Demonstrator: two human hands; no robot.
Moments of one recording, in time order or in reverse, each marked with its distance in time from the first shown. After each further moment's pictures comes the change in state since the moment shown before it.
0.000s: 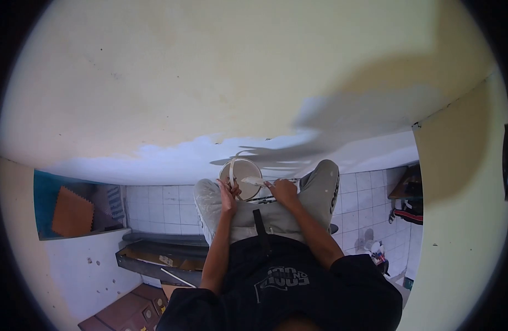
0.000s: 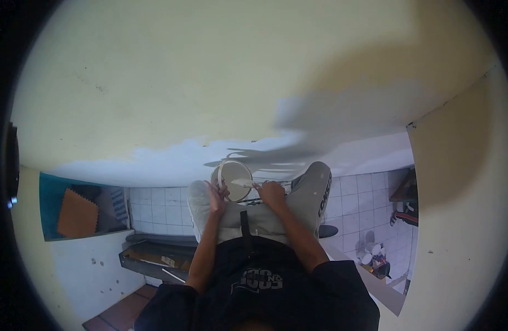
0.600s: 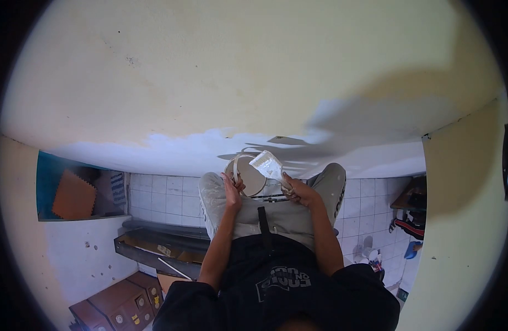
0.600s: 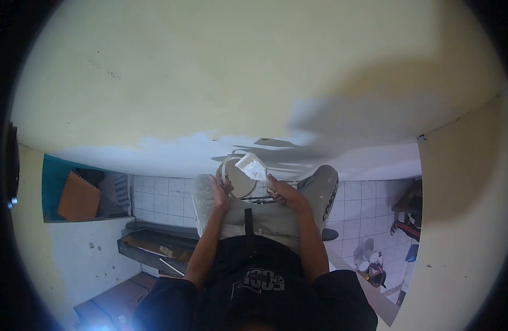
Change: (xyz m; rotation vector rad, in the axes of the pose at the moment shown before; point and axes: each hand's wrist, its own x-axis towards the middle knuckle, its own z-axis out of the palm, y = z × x) left_hand -0.002 0.005 0.007 -0.034 0.080 0.080; right_hand -0.007 0.028 -0.041 1.236 -0.609 0.148
